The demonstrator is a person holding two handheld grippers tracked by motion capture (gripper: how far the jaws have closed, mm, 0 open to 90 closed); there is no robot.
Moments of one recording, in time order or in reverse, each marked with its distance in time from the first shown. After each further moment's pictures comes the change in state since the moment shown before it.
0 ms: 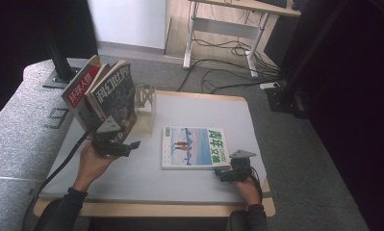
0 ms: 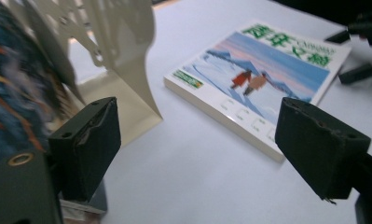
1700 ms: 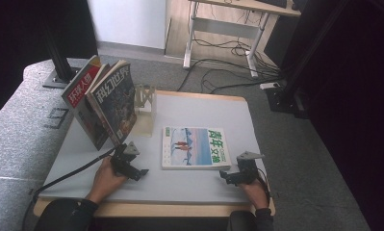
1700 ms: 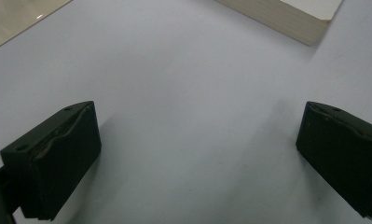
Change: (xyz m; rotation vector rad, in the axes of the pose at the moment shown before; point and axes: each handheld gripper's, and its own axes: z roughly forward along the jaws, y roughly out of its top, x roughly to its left) left arm -0.017 -0.068 0.075 0.265 -0.080 0.070; right arm -0.008 -0.005 -0.025 -0.010 0.040 0.040
